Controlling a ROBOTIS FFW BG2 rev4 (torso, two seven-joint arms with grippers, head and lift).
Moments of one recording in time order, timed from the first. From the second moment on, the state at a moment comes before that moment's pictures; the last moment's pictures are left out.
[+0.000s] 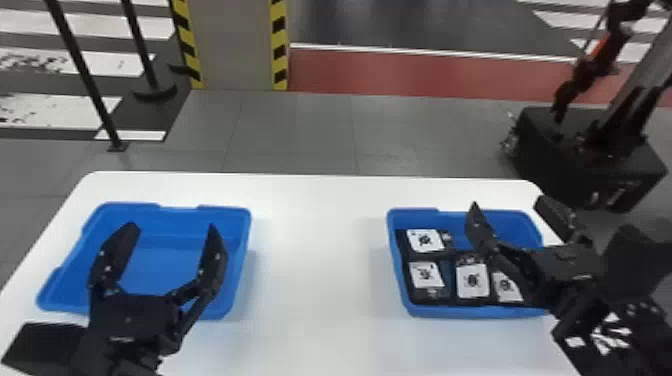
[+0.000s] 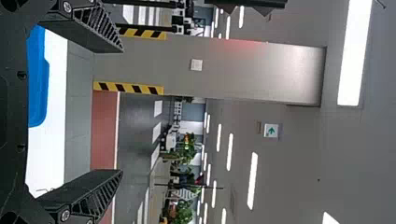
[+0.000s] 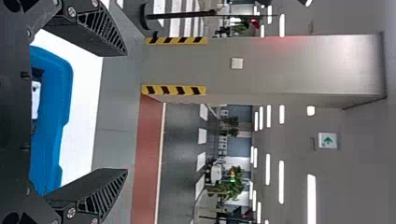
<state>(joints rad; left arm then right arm) 0.54 0.00 -0.03 -2.00 0.03 -0.29 -0.05 0.46 -0.09 -0.14 -2.26 -0.10 0.30 0.19</state>
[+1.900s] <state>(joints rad) 0.55 0.00 -0.02 -2.00 0.03 -0.31 -0.05 -0.24 -0.15 -0.09 -1.27 -0.06 0.61 0.38</state>
